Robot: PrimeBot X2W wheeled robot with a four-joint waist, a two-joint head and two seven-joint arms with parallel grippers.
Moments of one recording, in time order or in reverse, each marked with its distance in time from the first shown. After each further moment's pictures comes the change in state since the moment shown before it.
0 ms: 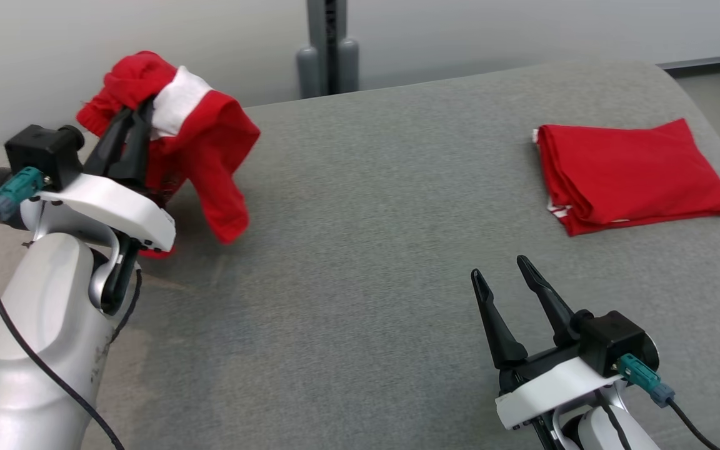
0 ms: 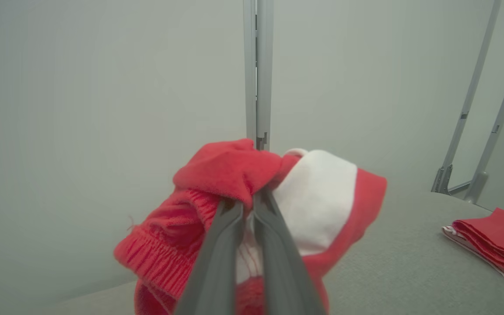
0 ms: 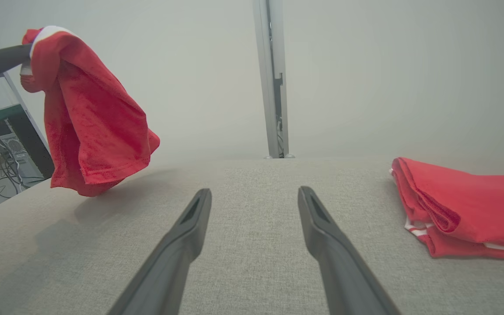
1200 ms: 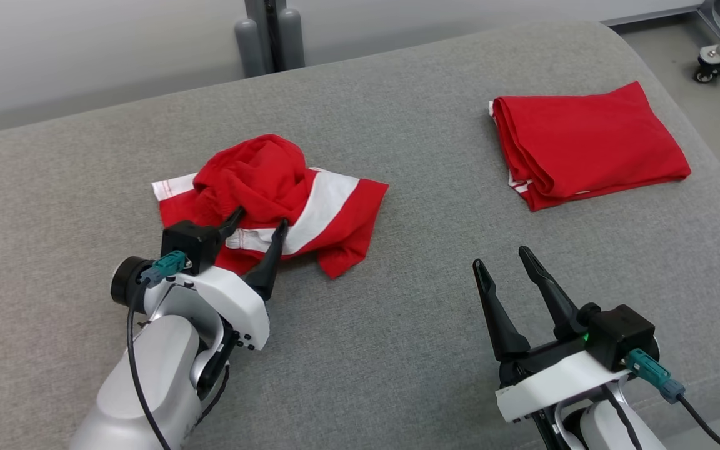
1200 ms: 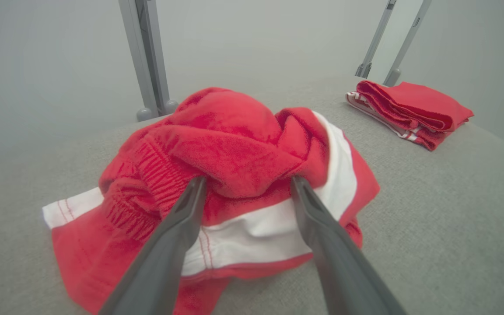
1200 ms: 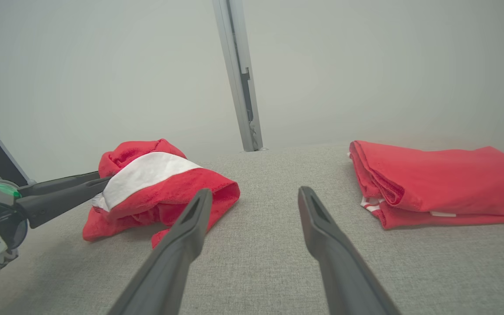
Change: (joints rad) left arm 0.132 -0.119 -0.205 0.075 0.001 0.004 0.063; right arm -0.003 0.002 -0.002 -0.037 0.047 0.000 0.000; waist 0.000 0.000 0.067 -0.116
